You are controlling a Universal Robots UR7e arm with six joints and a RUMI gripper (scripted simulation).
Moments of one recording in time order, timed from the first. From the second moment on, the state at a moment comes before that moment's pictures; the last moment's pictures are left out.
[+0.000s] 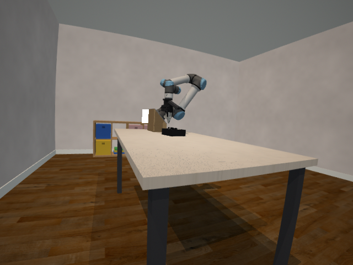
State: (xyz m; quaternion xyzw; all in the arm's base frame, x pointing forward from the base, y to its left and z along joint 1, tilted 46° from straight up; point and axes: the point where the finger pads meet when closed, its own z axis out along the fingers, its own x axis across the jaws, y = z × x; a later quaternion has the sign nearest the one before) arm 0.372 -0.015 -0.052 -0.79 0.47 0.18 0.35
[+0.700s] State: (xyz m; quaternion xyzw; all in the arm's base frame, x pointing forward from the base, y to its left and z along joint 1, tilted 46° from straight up) arm 0.375 -0.002 -0.039 -0.91 0.17 0.05 0.39
